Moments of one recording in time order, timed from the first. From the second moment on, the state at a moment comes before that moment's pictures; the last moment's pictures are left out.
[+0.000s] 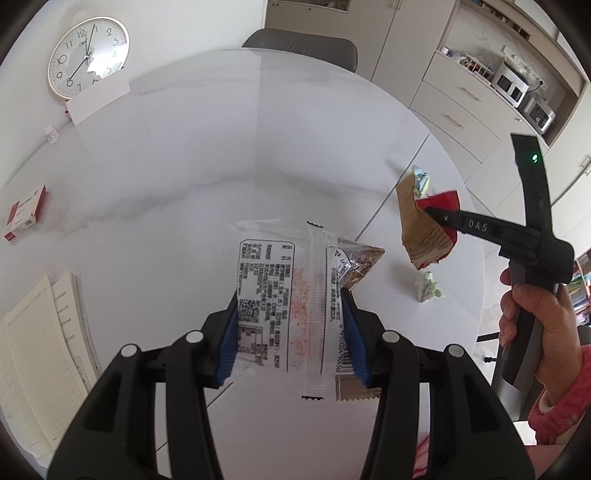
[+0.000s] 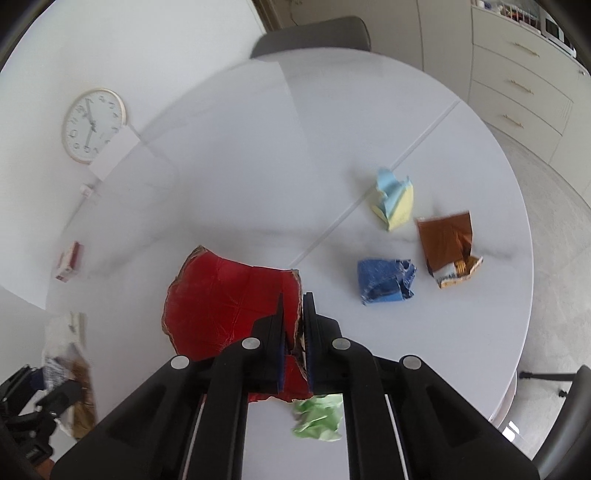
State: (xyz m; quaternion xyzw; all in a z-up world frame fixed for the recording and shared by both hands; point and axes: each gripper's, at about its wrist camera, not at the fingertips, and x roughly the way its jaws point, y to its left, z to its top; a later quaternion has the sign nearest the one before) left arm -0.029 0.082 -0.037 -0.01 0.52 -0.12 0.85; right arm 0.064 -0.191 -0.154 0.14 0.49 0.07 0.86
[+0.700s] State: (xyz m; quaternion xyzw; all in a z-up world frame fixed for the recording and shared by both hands) left arm -0.052 -0.114 -0.006 0.05 0.49 -0.26 0.83; right arm -0.067 -0.383 -0.158 0.11 0.48 -0.02 0.87
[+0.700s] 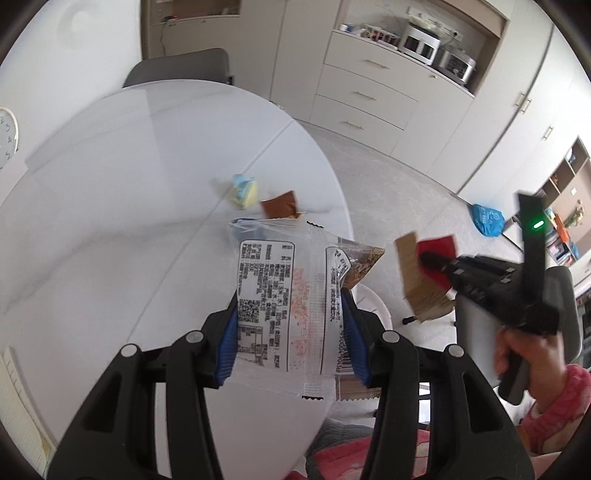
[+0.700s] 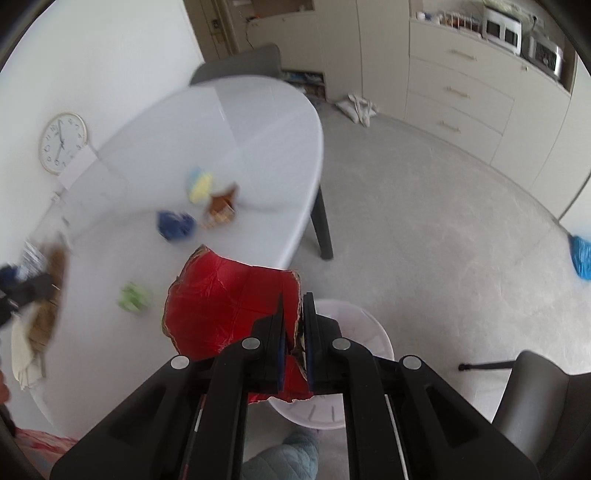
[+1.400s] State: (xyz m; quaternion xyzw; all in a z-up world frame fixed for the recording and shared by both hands) left arm -0.075 -0.177 -0.011 0.13 0.50 -0.24 0.82; right arm -0.052 -0.432 -0.341 0.17 0.60 -0.03 0.78
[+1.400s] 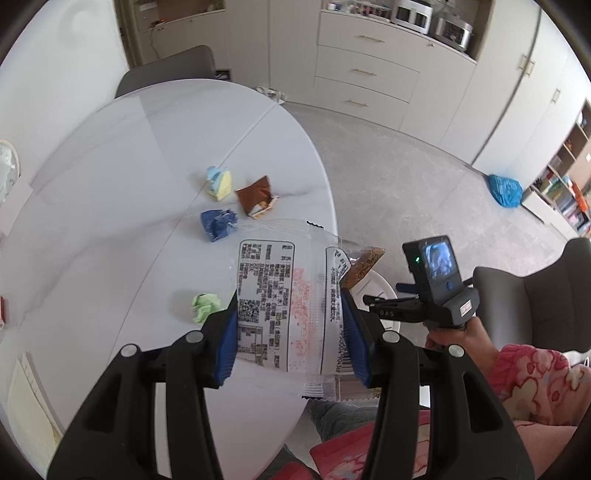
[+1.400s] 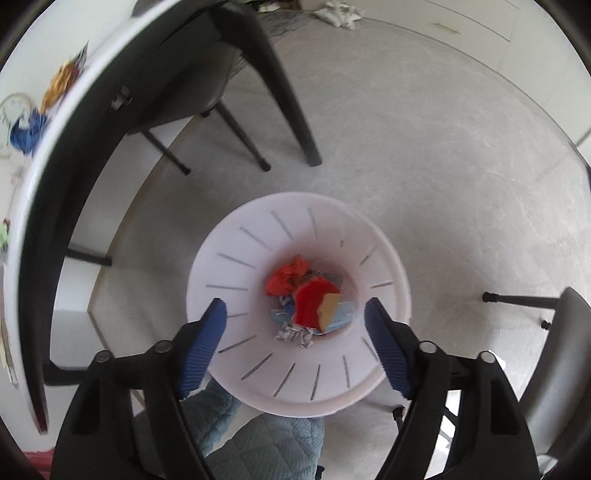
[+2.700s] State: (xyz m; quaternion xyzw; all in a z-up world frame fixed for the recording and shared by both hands) left arm -0.045 -0.181 -0.041 0.11 0.51 -0.17 0.84; right arm -0.105 -0.473 -0.140 0.18 0.45 -0.06 0.87
